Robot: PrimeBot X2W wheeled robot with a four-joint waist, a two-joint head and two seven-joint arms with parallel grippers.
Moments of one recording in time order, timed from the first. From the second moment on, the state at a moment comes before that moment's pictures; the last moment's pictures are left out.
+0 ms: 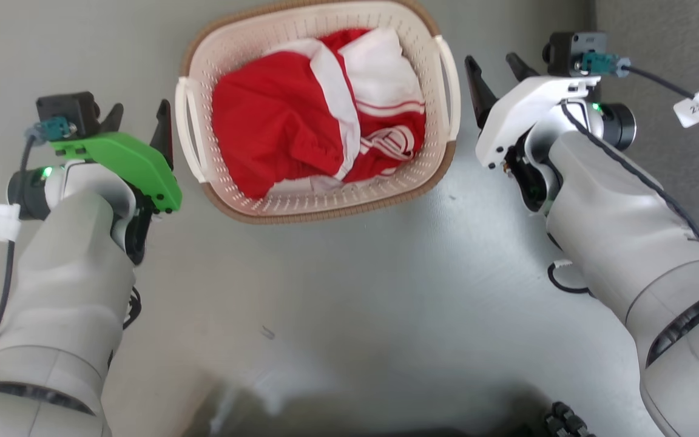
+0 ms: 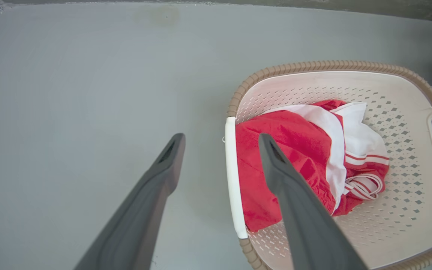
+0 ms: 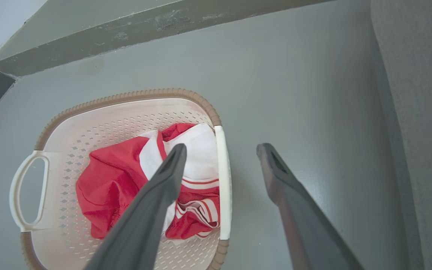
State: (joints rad) left arm -0.99 0.08 -0.52 1.22 -0.68 -0.13 -0.25; right arm -1.05 -0.06 0.92 1.18 0.95 -0.01 -0.25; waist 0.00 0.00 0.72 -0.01
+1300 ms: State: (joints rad) left arm -0.56 0.15 -0.34 0.56 -0.45 0.01 -0.25; right arm -0.70 -0.16 0.64 0.68 0.63 -0.12 -0.25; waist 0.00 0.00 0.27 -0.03
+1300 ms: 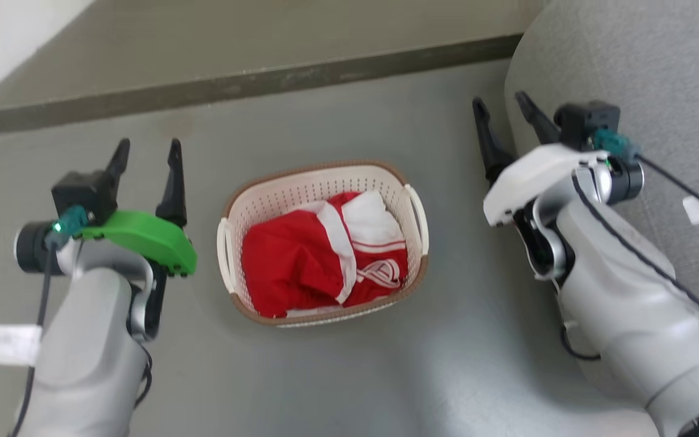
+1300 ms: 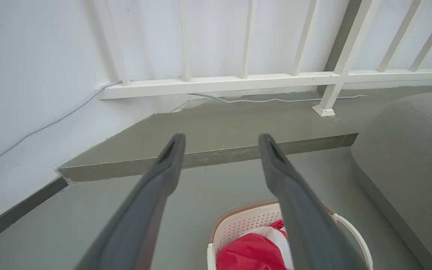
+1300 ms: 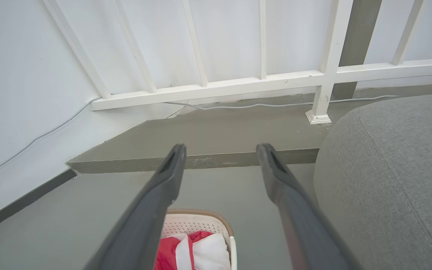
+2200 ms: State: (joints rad) left arm -0.16 0.12 -0.33 0.29 -0.34 0.07 -0.25; right arm -0.30 -0.19 0.47 0.47 0.44 -0.13 -0.25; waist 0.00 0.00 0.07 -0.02
